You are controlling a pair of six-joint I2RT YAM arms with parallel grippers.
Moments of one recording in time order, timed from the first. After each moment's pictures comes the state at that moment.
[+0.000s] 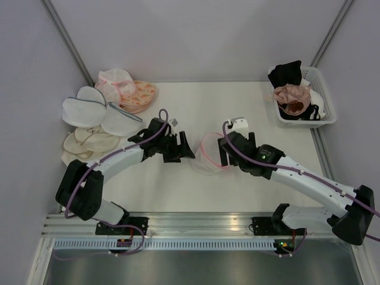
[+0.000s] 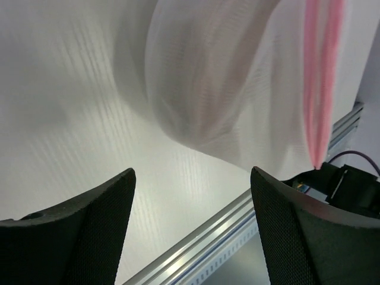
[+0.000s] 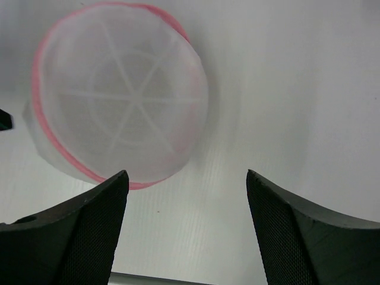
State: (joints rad) left arm -0.53 1.46 0.90 -0.29 0.41 -0.69; right arm 0.89 1.19 0.99 -0.78 0.57 0.54
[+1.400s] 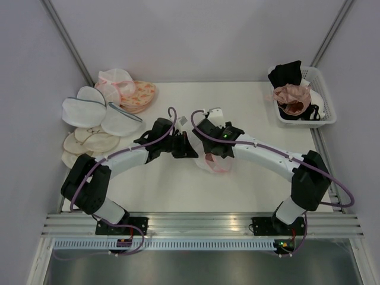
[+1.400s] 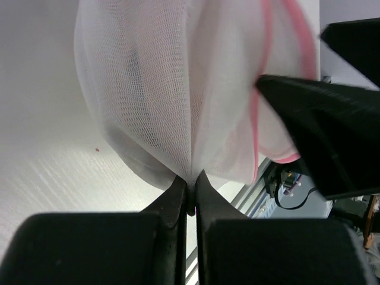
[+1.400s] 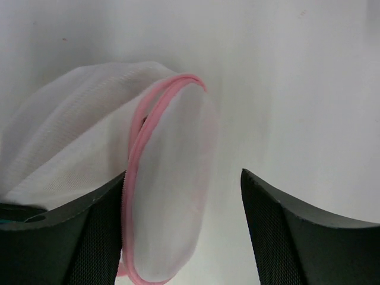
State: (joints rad) left arm -0.56 1.53 0.84 0.01 0.54 -0.63; right arm 0.87 1.65 1.31 -0.73 0.63 0.54
